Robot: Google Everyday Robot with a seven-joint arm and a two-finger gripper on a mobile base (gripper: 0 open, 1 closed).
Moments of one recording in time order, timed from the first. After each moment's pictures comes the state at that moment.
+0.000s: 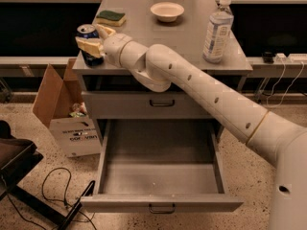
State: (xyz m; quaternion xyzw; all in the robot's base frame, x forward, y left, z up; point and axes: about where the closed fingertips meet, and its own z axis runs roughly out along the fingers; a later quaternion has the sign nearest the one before) arm 0.736 0.186 0.912 -0.34 0.58 0.32 0.67
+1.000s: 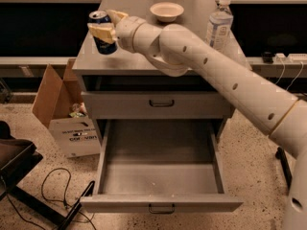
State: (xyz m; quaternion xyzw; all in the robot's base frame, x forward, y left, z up) arm 0.741 0.146 0.956 -0.35 0.59 0.28 0.67
